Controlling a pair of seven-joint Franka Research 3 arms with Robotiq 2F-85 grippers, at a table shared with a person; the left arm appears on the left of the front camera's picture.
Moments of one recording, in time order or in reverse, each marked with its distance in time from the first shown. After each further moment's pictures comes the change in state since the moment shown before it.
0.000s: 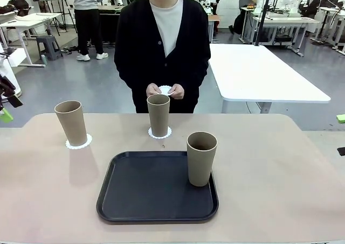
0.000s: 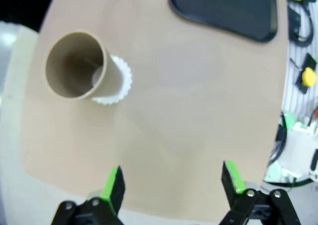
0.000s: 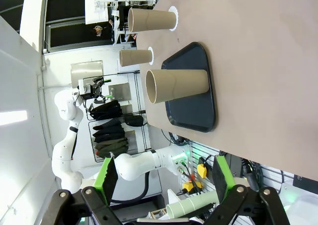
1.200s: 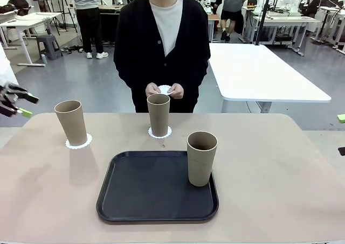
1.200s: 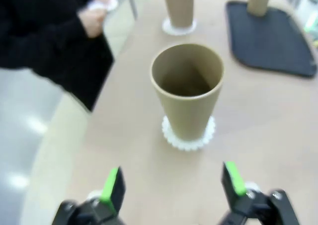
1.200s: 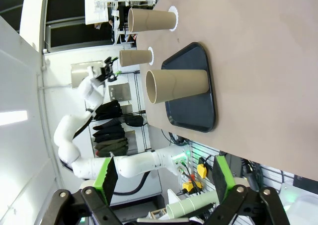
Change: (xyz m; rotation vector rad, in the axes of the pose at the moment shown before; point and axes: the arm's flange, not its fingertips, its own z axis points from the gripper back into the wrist) left arm -0.094 0.122 -0.052 0.105 -0.498 -0.112; right arm 0.000 0.000 0.000 0.000 0.000 0.000
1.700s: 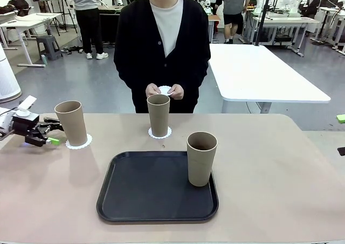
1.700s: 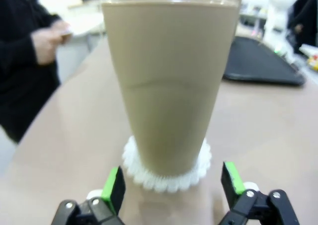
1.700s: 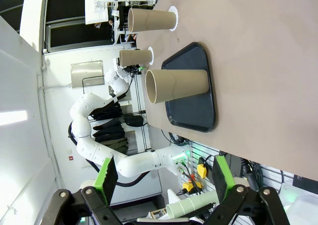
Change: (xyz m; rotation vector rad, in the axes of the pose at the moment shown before) left arm -0.120 0.019 -0.168 -0.254 -0.402 -0.002; right arm 0.000 0.000 0.000 0.000 0.000 0.000
